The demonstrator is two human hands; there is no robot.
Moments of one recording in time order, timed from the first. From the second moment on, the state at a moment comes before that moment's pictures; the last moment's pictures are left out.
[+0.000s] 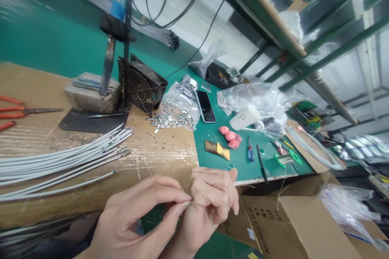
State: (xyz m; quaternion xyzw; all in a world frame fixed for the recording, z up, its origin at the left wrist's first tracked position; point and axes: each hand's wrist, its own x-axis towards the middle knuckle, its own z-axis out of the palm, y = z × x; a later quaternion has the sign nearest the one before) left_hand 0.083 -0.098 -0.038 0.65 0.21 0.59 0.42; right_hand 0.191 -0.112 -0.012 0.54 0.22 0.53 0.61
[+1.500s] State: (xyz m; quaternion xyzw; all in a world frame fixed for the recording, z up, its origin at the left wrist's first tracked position) left_hand 0.086 -0.100 -0.036 0.71 0.25 0.62 0.24; right_hand 0.196 -0.111 -0.022 0.49 0.17 0.55 0.65
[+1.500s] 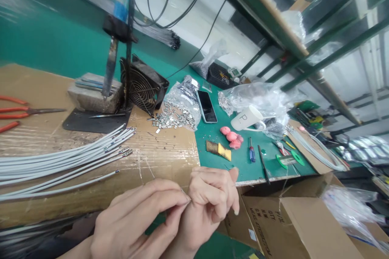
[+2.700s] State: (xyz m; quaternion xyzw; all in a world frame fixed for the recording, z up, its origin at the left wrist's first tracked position) left_hand 0.084 -0.092 -0.037 0.71 0.19 0.64 0.24; right_hand 0.189 -0.111 -0.014 0.50 0.23 0.55 0.63
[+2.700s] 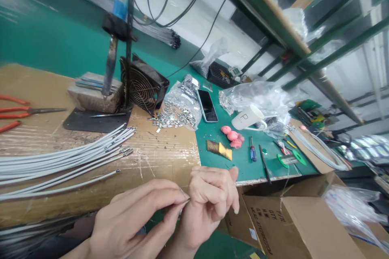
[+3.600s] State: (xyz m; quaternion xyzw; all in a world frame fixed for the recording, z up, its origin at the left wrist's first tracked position) left_hand 0.088 -0.105 -0.035 0.71 0.25 0.62 0.23; right_hand 0.193 -0.114 -0.020 0.50 0.20 0.53 0.65
